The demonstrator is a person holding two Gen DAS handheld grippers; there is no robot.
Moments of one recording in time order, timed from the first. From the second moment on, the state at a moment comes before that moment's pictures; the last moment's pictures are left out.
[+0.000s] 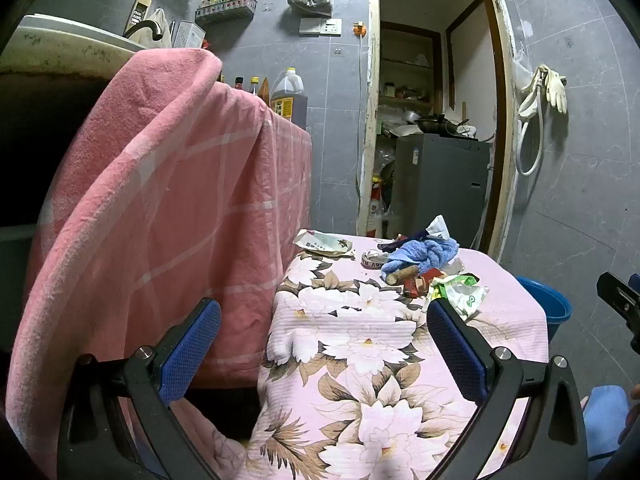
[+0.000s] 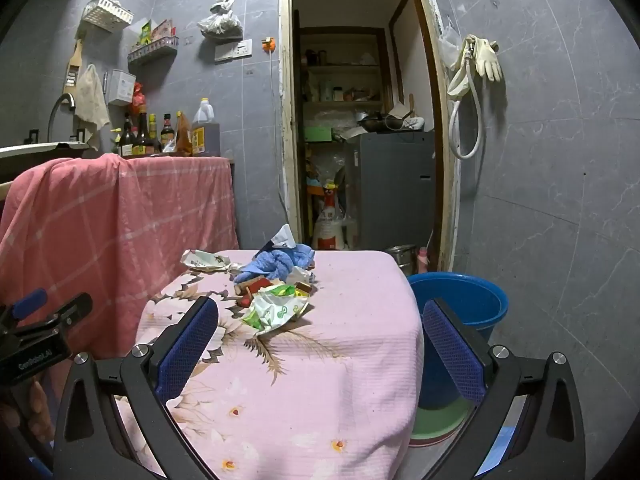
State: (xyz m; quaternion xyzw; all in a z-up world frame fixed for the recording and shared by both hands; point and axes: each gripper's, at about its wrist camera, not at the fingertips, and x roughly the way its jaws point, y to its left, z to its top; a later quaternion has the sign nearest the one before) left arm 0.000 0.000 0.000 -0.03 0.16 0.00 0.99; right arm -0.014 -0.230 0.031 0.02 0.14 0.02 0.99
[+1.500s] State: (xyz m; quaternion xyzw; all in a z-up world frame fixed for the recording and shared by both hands) left arm 0.000 0.000 0.000 -0.03 0.16 0.00 0.99; right arm -0.013 -0.231 0.028 0.02 0.14 0.02 0.99
